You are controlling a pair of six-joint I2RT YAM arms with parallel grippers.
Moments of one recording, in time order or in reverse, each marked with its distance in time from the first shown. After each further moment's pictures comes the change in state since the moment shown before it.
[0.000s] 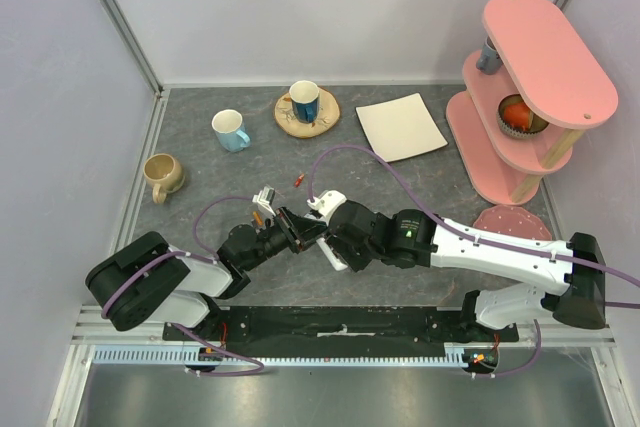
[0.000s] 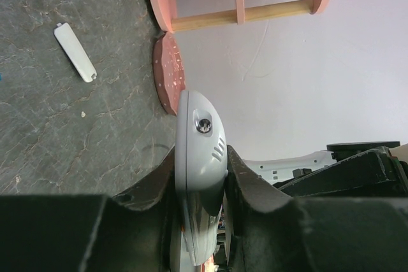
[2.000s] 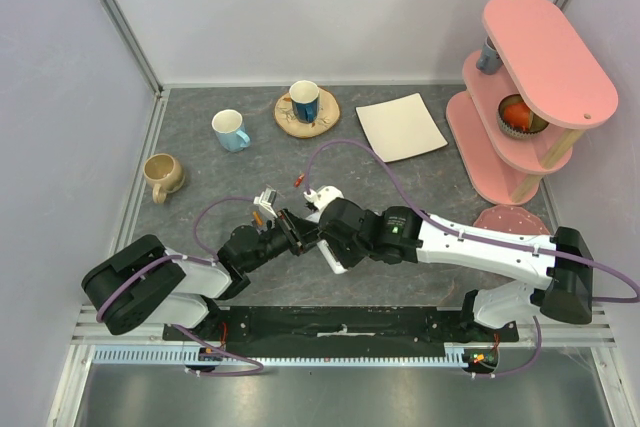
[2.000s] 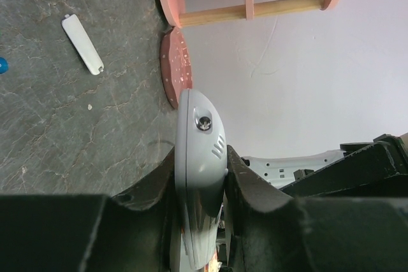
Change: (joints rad) left arm -0.026 -0.030 0.002 -0.061 -0.016 0.008; right arm -0.004 0.074 0.033 0.026 0.000 0.098
